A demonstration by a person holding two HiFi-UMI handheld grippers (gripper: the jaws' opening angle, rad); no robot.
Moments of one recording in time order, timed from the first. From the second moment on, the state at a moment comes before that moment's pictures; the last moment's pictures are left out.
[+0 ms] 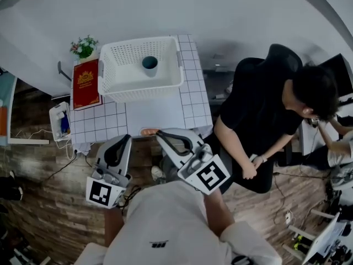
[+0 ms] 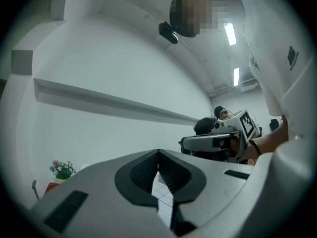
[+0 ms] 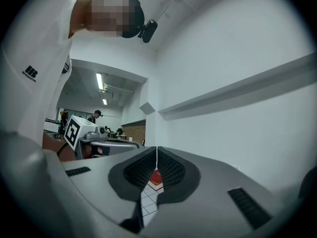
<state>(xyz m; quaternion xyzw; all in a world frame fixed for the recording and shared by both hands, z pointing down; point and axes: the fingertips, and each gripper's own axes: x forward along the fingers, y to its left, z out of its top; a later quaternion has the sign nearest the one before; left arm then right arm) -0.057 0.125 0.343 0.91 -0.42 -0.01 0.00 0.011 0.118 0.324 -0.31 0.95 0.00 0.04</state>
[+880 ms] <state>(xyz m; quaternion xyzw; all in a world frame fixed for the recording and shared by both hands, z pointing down) -0.033 0.023 0.330 0.89 -0.46 0.01 -0.01 0.033 0.014 0.314 -0.26 0.96 -0.04 0.08</state>
